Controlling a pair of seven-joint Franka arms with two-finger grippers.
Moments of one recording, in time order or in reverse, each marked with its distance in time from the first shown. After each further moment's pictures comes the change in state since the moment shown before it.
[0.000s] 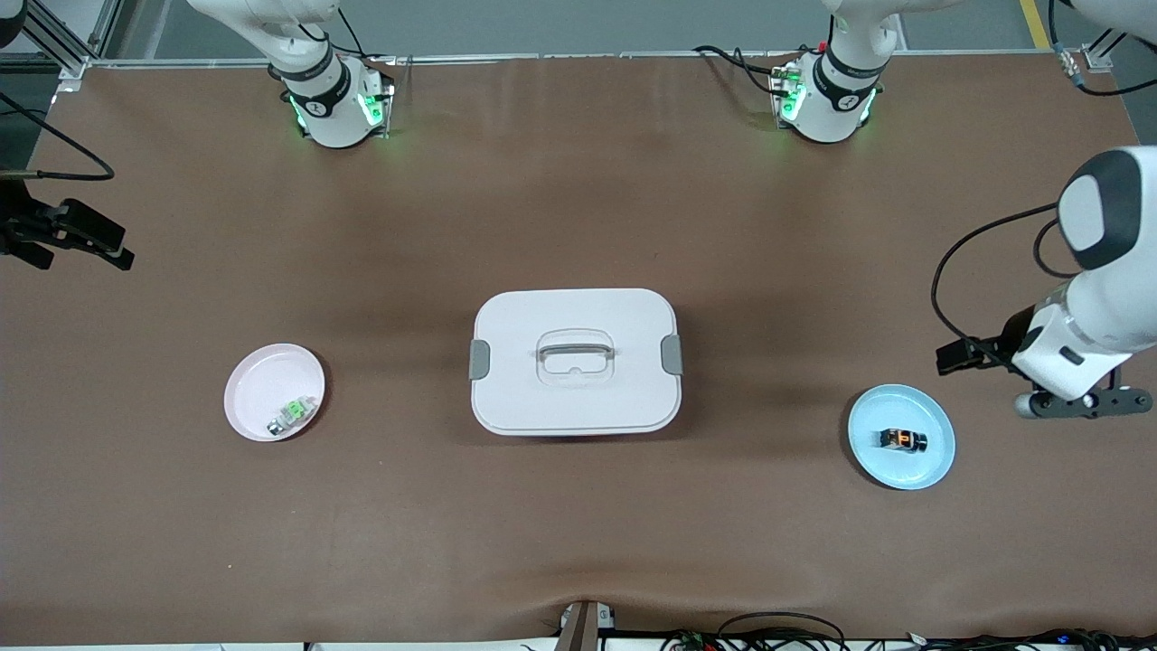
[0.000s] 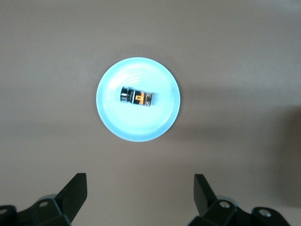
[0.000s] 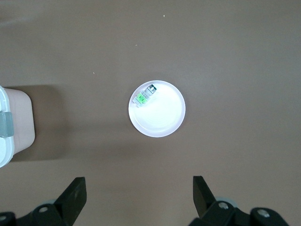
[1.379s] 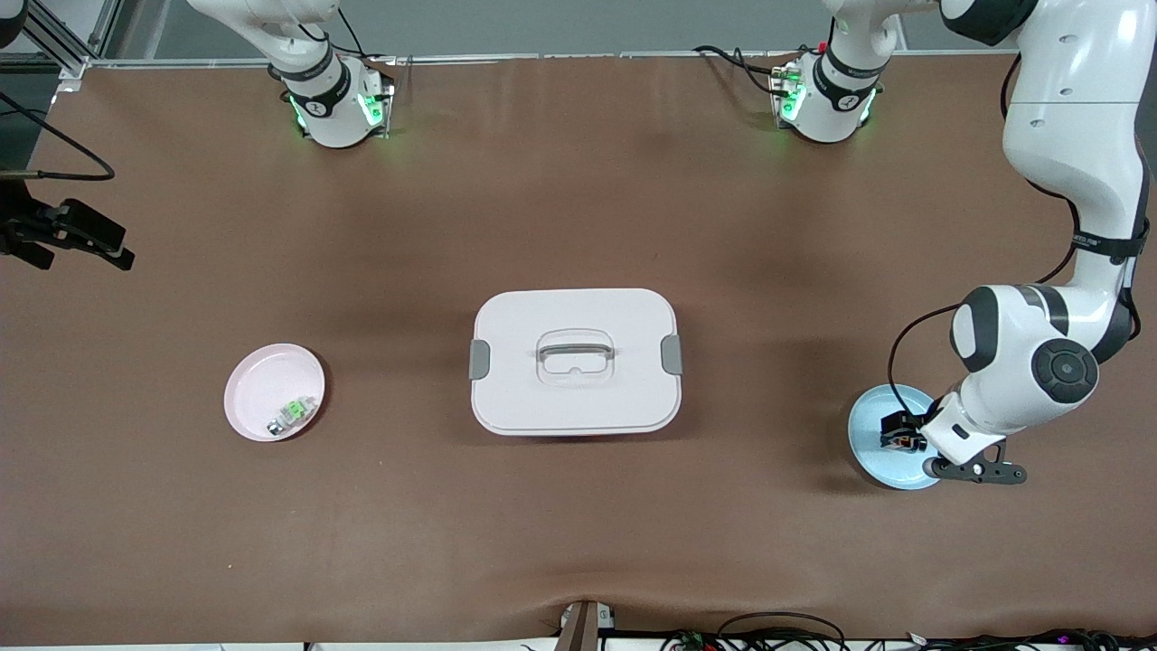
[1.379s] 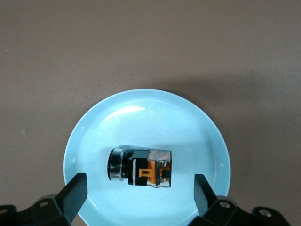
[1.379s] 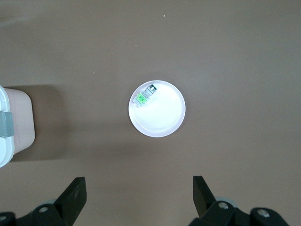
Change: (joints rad) left arm 0.033 0.348 0.000 -0.014 0.093 0.422 0.122; right arm 0.000 0.000 0.000 0.000 0.000 0.000 0.000
